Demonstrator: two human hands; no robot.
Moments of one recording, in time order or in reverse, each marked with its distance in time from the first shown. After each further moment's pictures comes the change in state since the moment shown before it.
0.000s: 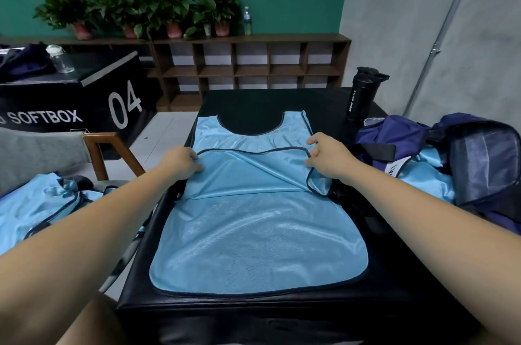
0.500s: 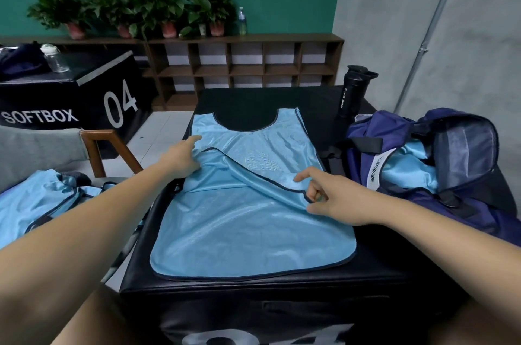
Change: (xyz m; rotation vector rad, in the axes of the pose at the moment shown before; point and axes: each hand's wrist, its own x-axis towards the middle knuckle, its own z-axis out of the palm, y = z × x) left_hand -0.016 0.004 0.000 0.026 -0.045 0.123; right_hand -0.122 0.013 -0.013 -0.140 -0.342 -0.324
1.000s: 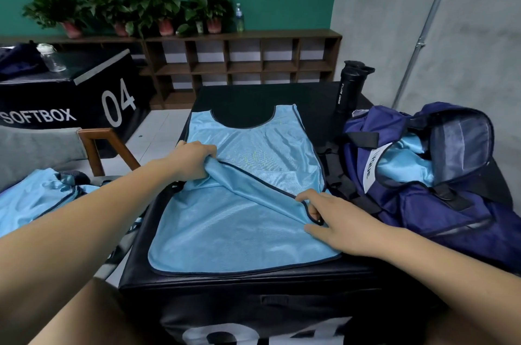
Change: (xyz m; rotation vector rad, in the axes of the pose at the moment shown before) left_hand -0.024 0.035 0.000 0.412 -0.031 0.363; right_hand -0.033 0.014 0.044 -0.206 0.076 -0.076
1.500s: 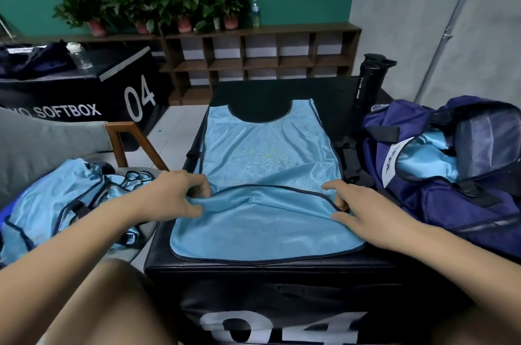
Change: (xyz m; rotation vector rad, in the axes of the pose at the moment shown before) left_hand -0.158 0.017 -0.034 -0.297 -0.138 0.035; right_hand -0.008 0.013 -0.006 -0.066 0.099 -0.015
